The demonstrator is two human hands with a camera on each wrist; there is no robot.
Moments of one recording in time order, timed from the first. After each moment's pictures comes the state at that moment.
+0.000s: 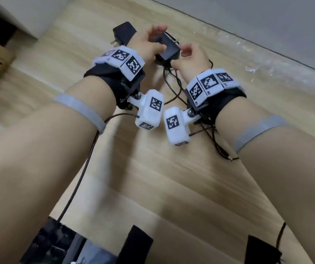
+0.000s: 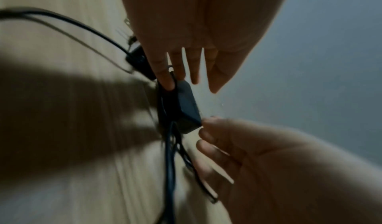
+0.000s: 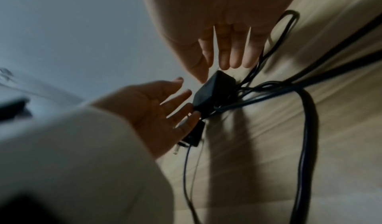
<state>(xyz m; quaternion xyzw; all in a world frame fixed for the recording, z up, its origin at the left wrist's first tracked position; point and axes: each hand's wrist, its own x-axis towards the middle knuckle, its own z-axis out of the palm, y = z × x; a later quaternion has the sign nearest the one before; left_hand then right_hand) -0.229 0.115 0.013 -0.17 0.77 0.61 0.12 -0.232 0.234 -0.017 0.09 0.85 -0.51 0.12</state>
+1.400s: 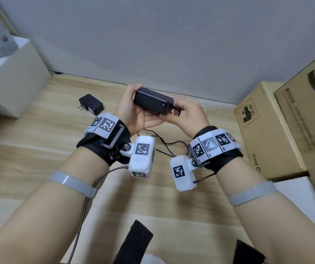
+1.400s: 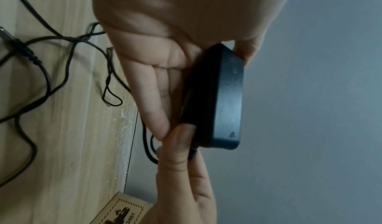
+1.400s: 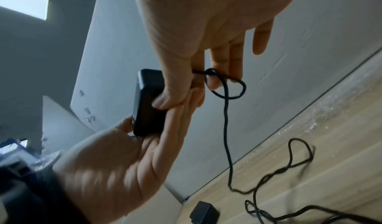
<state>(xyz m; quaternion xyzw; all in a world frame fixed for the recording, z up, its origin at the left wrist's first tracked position) -0.123 0.158 0.132 -0.08 0.45 0.81 0.36 -0.083 0.310 0.124 0.07 0.91 -0.40 -0.02</state>
